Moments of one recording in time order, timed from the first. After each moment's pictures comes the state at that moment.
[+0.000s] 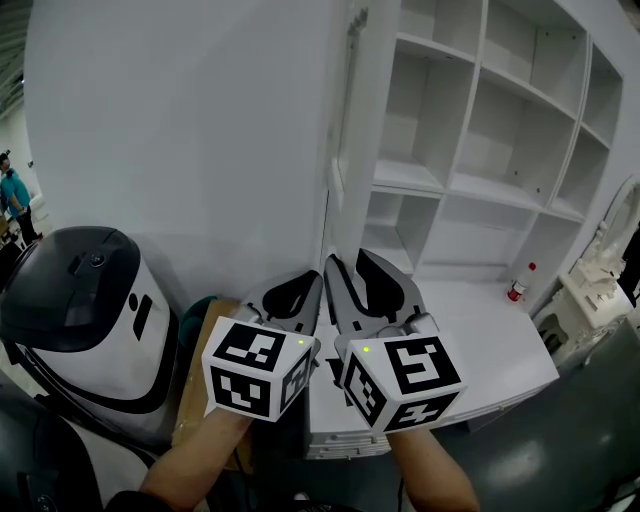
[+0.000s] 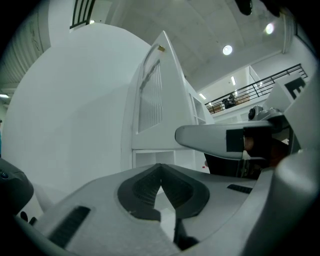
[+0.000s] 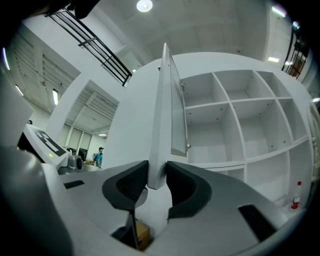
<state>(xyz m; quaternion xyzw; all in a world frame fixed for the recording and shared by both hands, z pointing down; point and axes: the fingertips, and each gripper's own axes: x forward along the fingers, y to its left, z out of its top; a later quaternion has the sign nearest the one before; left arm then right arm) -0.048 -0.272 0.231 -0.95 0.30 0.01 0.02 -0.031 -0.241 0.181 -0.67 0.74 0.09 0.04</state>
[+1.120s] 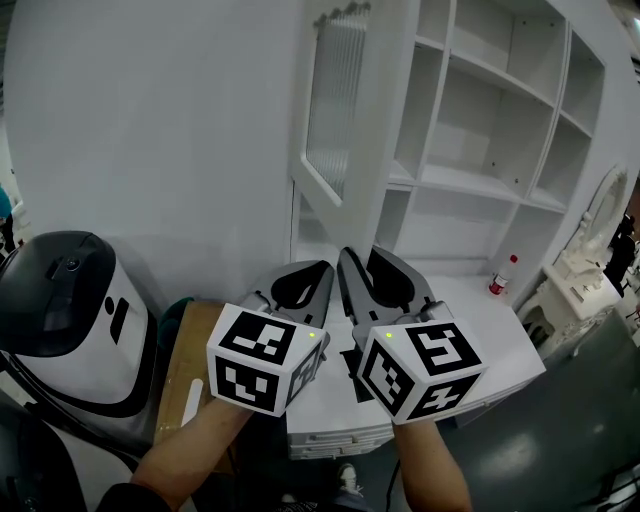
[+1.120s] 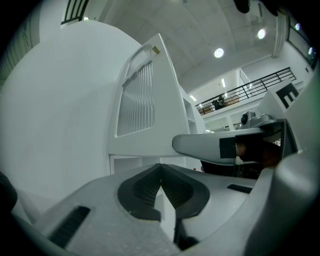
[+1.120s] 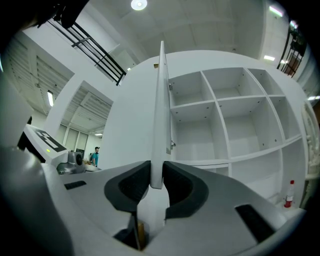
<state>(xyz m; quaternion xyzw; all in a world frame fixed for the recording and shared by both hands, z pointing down) 0.019 -0.248 0.221 -0.97 0.25 0.01 0.04 0.035 -0.223 0.183 -0.68 0.73 0.07 0.04</state>
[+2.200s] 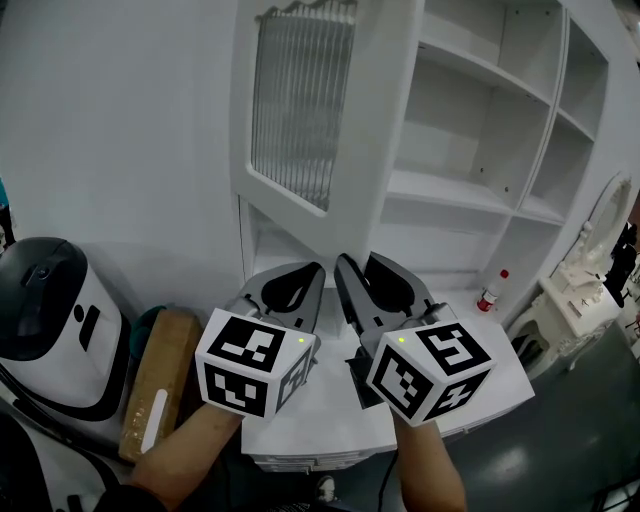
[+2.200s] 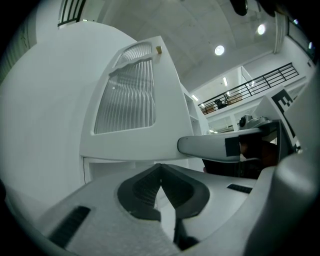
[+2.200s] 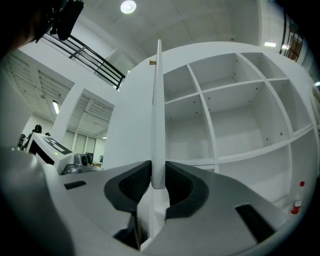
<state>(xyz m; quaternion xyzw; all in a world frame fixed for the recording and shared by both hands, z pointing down) 0.128 -0.265 0.216 -0.96 0.27 0.02 0.05 0.150 -0.236 0.182 -0.64 0.77 0.05 0.05</state>
